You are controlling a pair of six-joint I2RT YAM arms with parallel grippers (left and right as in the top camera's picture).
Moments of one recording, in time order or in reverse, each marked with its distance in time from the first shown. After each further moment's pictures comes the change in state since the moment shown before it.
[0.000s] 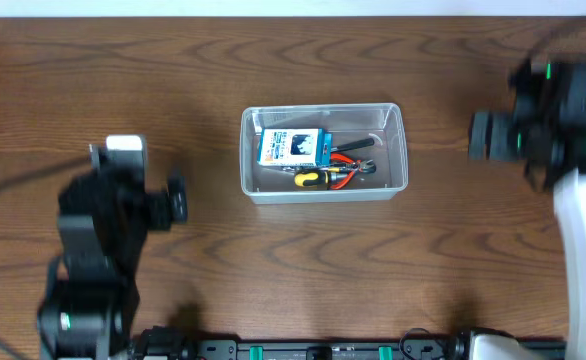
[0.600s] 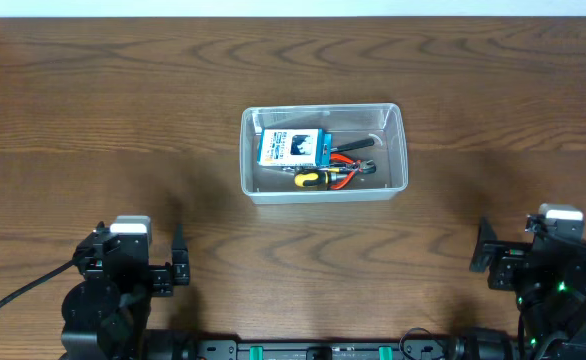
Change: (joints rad) left arm -0.026 -0.403 -0.170 -0.097 0.000 0.027; right arm 0.000 -0.862 -0.406 -0.013 0.026 0.014
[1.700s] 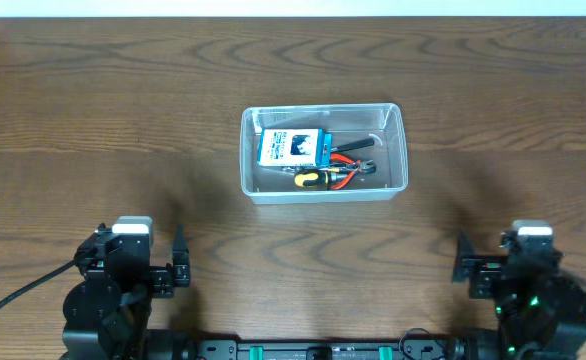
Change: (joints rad) left arm 0.000 0.000 -0.002 -0.011 0.000 0.008; right arm 0.032 -0.236 -0.294 0.138 -0.080 -0.001
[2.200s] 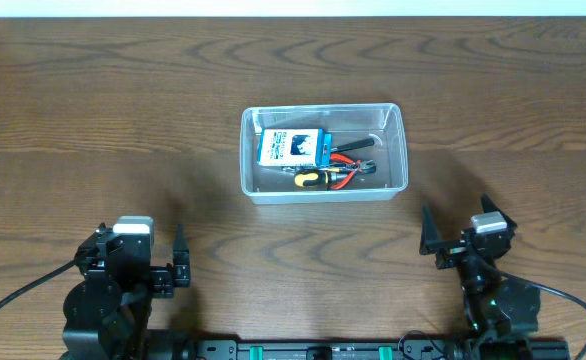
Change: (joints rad) left arm 0.000 0.000 -0.002 0.000 0.000 0.007; right arm 0.167 -0.126 -0.471 0.684 -0.005 -0.011
